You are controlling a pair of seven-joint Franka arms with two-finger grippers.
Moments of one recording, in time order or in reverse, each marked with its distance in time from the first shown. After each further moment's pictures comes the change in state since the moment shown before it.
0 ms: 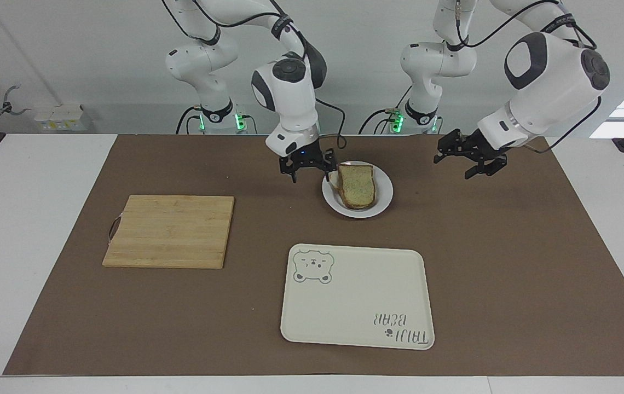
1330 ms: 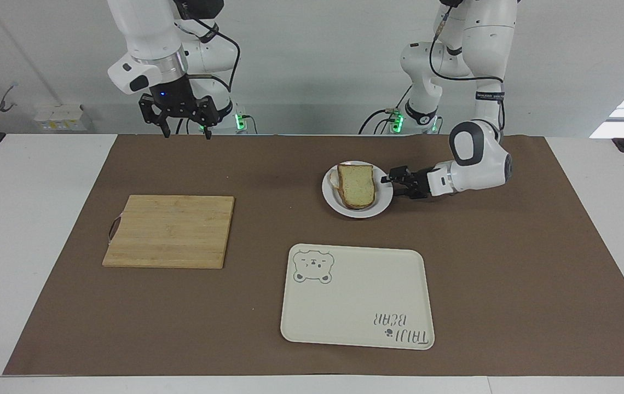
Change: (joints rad) left arm -0.032 0.159 -0.008 -0.451 -0.466 0.225 0.401; right arm -0.406 -0.156 -0.006 0.333 -0.058 -0.631 -0.398
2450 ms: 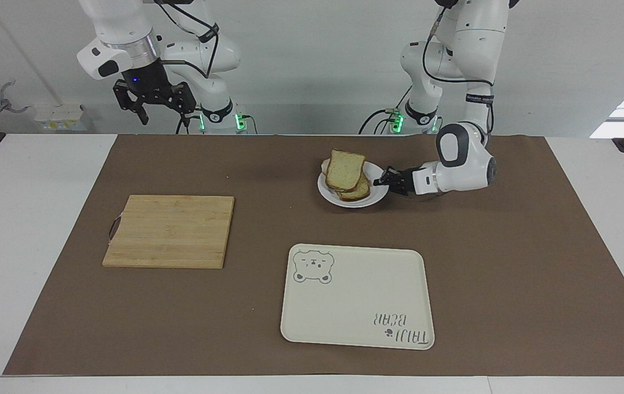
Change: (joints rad) left arm -0.065 0.004 -0.004 -0.006 -0.040 -0.002 0.008; right arm -0.039 -0.029 -0.018 0.015 0.000 -0.051 -0.045
